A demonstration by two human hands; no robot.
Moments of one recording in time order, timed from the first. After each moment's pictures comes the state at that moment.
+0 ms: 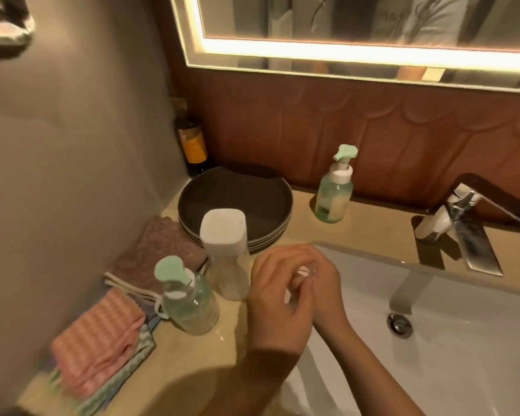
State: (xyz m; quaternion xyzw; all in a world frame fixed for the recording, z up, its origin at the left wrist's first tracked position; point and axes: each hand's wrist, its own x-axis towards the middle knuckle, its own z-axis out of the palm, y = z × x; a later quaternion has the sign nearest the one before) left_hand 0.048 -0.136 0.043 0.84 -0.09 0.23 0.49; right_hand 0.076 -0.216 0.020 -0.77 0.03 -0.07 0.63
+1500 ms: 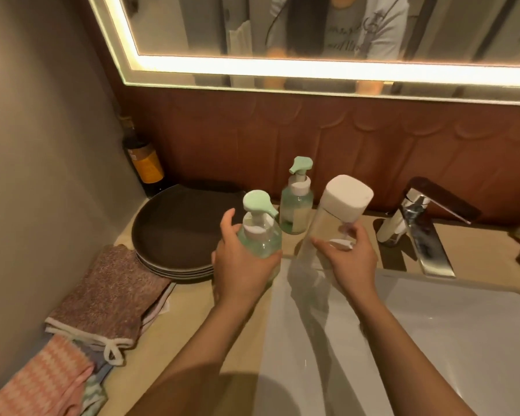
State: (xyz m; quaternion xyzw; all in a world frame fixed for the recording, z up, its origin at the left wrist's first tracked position) left_hand 0.156 -0.159 0.023 0.85 0.06 0.06 0.51; right_hand 0.146 -0.332 0.003 -0.79 0.23 -0.18 0.54
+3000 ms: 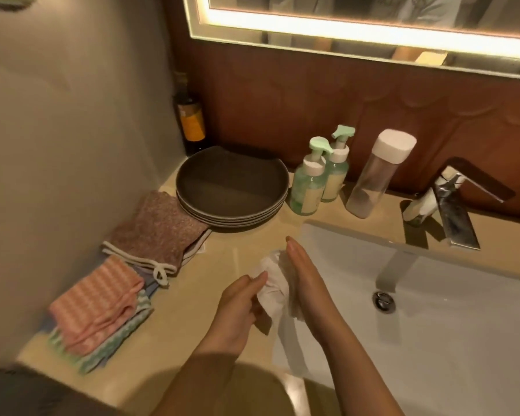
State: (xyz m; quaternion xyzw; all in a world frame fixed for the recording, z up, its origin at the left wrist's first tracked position) left_hand 0.034 -0.093 -0.025 0.52 0.21 -0.20 0.80; right_hand 0.044 -0.210 0.013 -0.69 0.11 0.12 0.70
